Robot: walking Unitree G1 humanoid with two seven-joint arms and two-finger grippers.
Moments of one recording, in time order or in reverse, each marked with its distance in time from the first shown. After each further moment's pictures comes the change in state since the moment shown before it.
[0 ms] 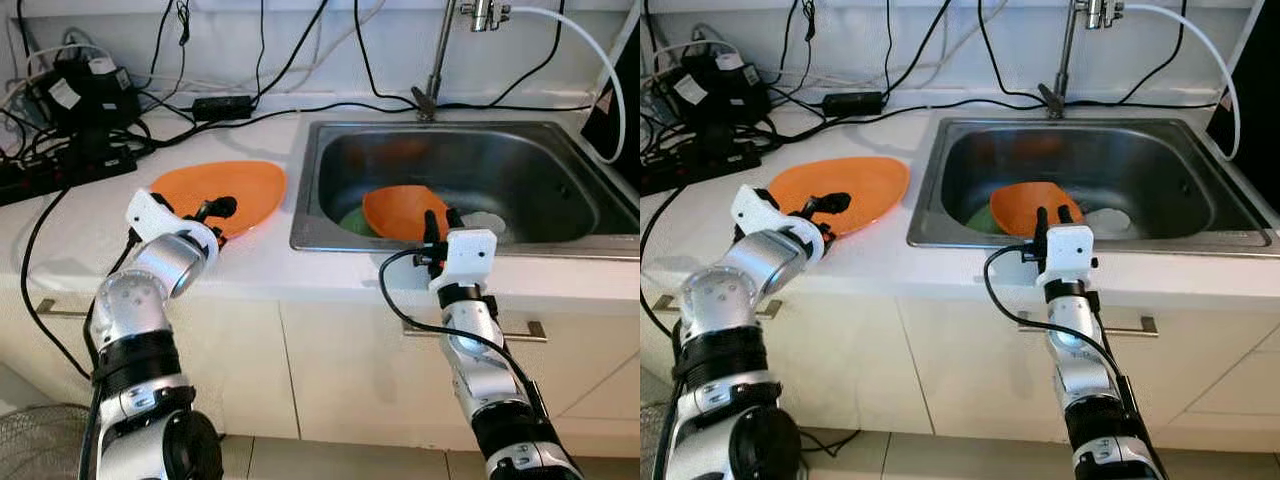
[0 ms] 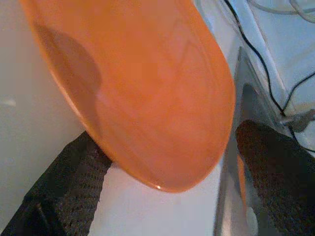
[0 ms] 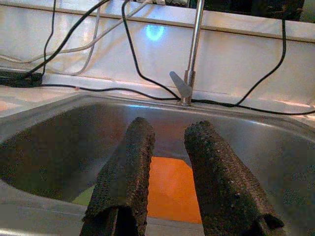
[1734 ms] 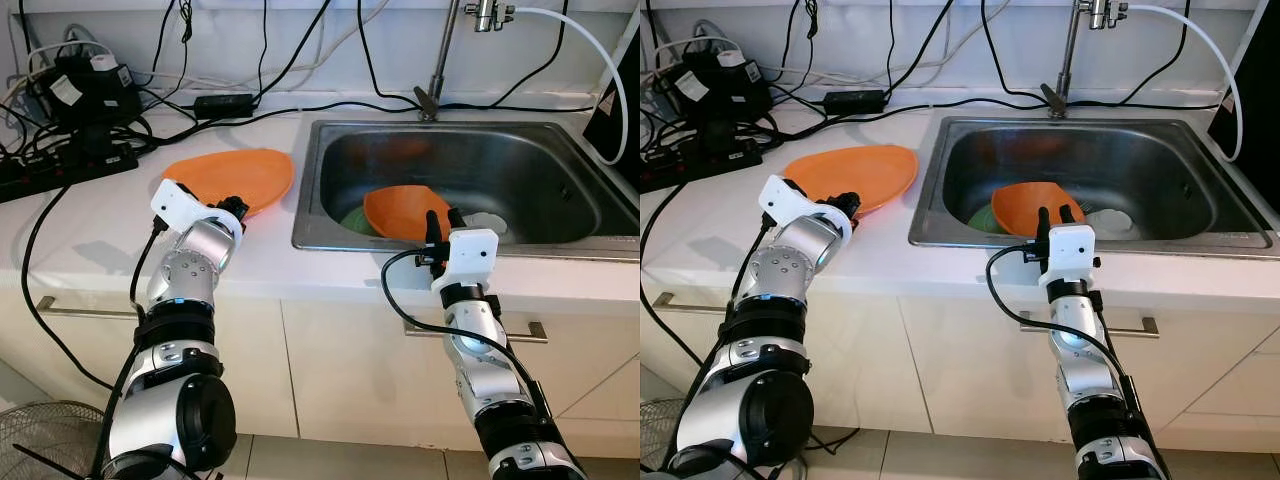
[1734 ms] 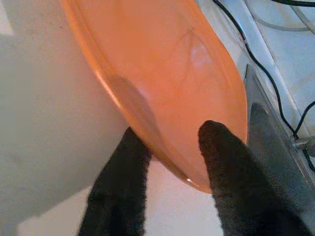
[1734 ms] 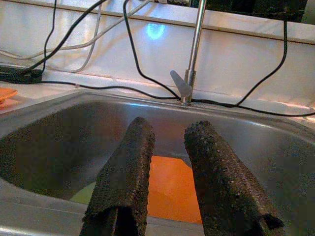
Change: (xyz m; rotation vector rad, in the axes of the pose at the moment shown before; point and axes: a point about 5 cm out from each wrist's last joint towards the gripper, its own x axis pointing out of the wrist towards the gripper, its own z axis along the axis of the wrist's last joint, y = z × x) left arm 0.033 -0.018 -0.016 0.005 -0.095 0.032; right arm 0.000 -0.003 0.000 -0.010 0.003 0.003
